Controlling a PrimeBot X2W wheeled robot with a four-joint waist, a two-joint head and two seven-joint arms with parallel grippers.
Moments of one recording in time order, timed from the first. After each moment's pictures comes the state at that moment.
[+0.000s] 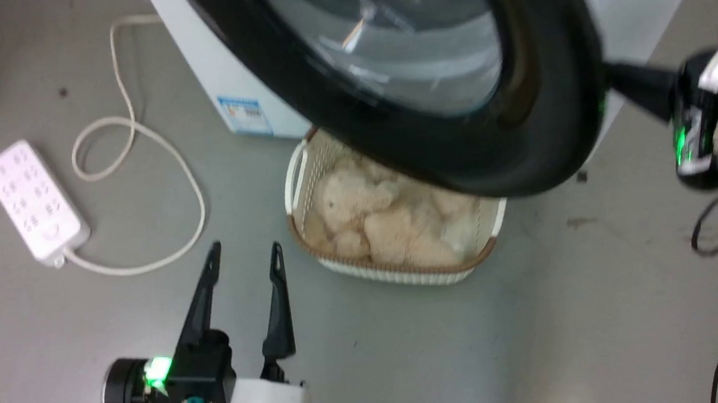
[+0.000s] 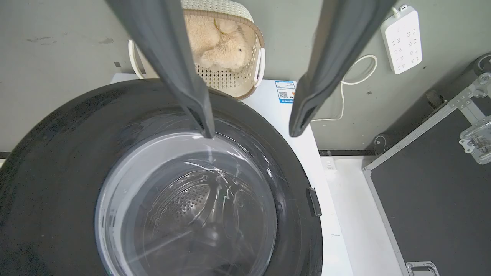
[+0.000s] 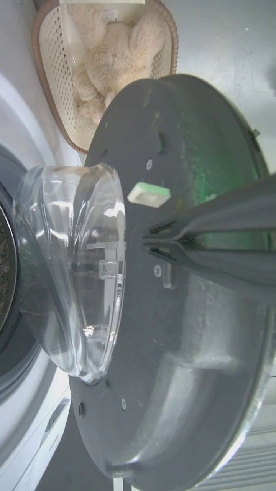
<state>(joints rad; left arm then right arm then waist) -0.10 0.07 -0.19 -0.02 -0.03 0.10 -0.26 -0.98 -0.06 -0.59 0.78 0.89 0.13 1.04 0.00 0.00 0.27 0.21</state>
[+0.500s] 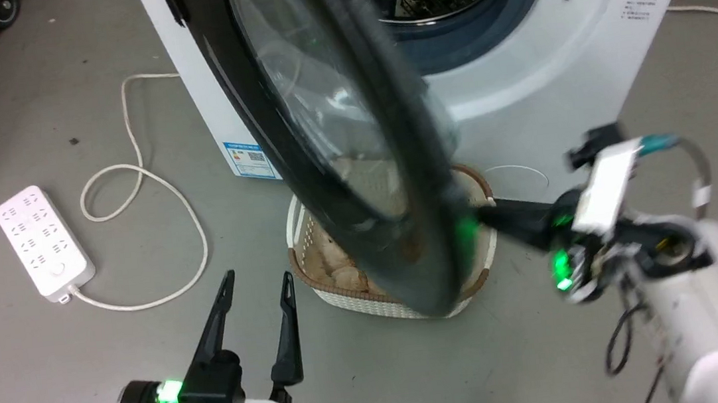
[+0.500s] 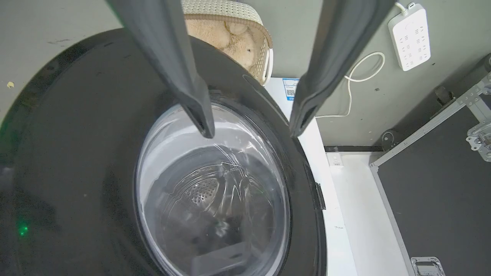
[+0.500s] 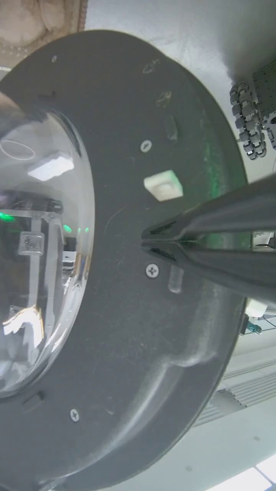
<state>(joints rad) -0.05 0.07 -0.20 0.01 -0.04 0.08 -0.26 -0.68 -0.06 -0.02 0.67 1.42 0.13 0.97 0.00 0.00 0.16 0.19</state>
